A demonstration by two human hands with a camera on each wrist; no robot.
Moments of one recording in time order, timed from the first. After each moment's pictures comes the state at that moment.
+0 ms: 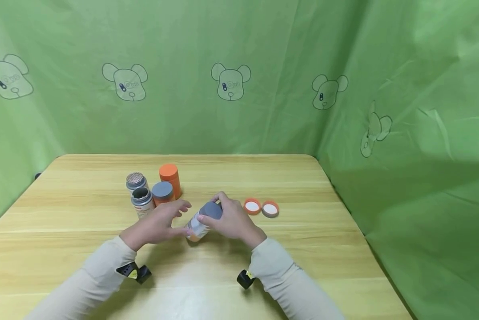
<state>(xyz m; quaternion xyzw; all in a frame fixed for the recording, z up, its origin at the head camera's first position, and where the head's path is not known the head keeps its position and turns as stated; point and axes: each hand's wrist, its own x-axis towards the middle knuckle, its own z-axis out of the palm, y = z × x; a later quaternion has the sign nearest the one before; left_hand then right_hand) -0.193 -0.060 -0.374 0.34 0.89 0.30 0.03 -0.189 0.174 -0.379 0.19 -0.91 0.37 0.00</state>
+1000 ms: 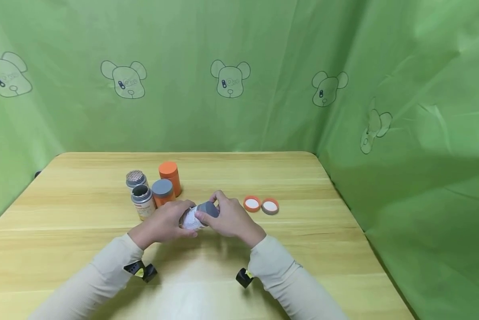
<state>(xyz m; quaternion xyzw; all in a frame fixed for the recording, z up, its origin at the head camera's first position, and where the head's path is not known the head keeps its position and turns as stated) -0.189 -0.044 -0.376 0.33 0.91 0.26 0.01 -0.179 0.167 -0.363 0.18 -0.92 0.35 -0.03</state>
